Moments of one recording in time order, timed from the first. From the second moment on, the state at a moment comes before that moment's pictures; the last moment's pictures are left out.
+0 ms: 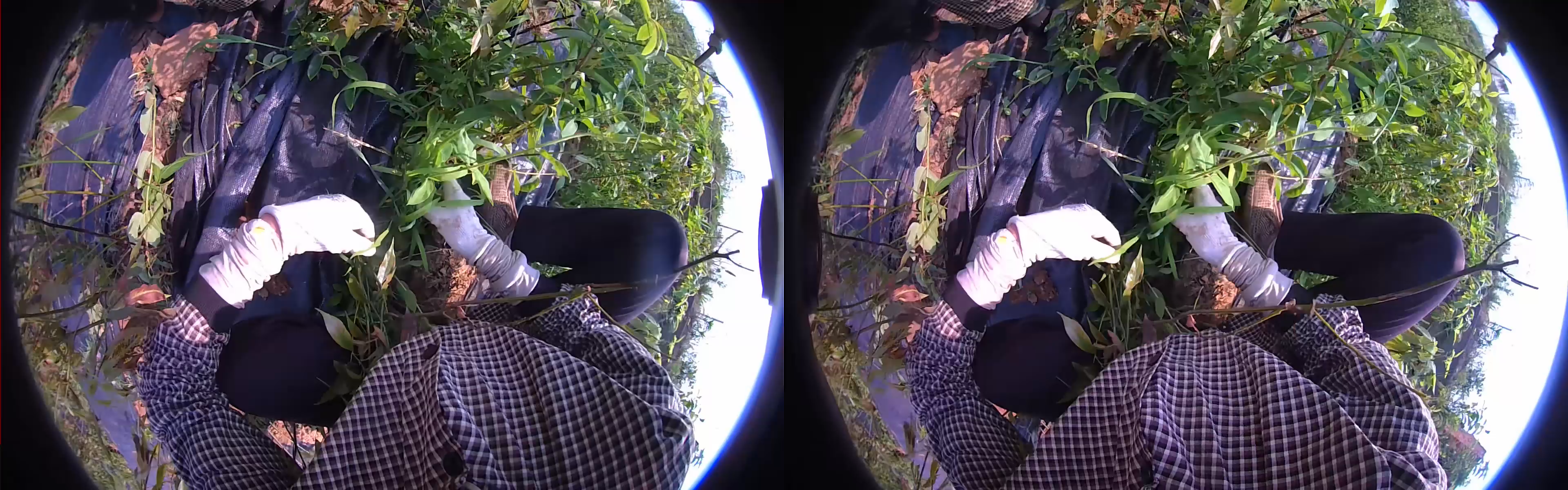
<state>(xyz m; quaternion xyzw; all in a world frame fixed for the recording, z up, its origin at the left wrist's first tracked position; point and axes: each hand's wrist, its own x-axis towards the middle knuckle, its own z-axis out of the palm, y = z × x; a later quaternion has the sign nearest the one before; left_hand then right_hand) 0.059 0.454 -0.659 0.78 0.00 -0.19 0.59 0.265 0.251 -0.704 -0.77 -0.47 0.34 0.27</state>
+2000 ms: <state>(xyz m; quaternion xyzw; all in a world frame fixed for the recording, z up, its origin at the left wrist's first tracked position) 0.171 0.461 -0.710 0.98 0.00 0.18 0.07 0.327 0.135 -0.696 -0.47 -0.55 0.65 -0.24</state>
